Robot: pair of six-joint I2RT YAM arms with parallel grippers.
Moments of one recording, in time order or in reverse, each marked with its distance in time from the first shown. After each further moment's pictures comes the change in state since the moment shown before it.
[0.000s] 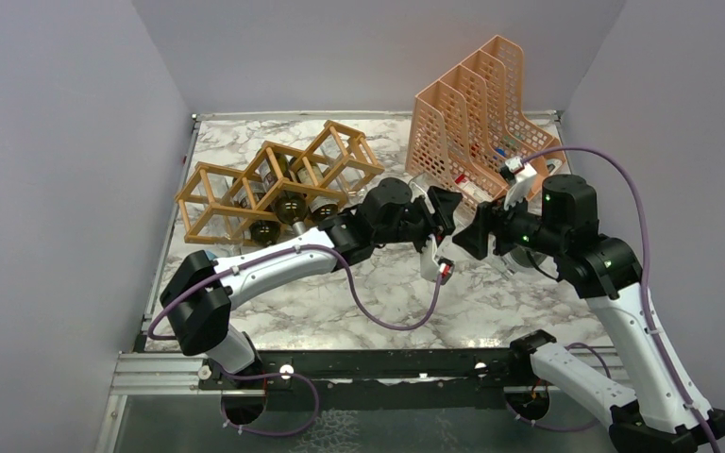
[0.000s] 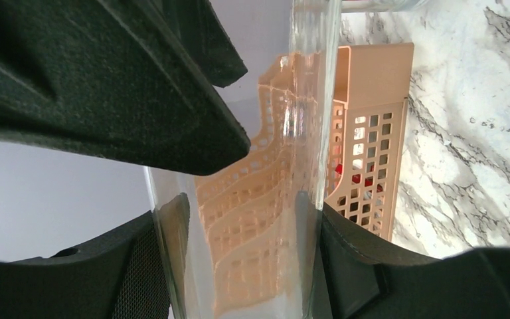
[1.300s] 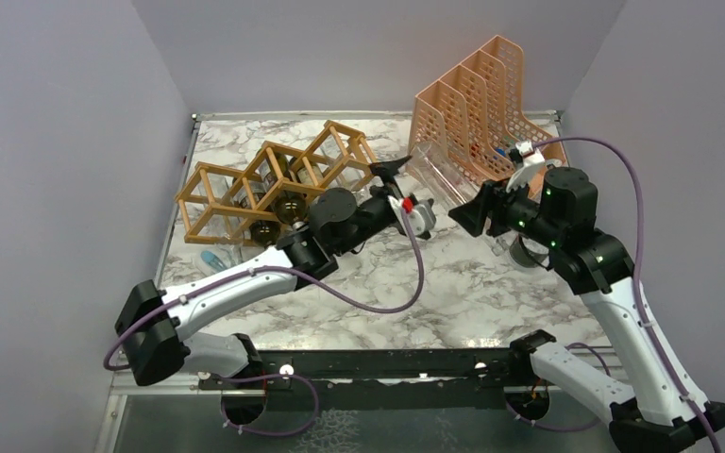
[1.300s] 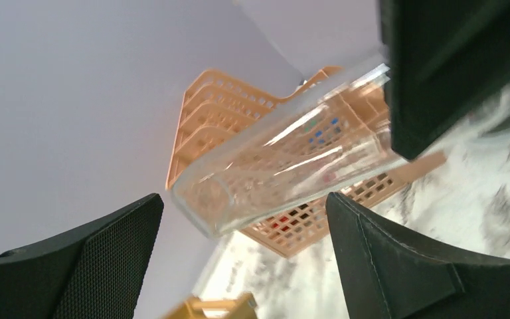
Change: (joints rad) left arm 0.019 -0.226 -0.189 0.323 -0.248 -0.743; right arm 0.000 0.000 -0.031 0.185 0.072 0.127
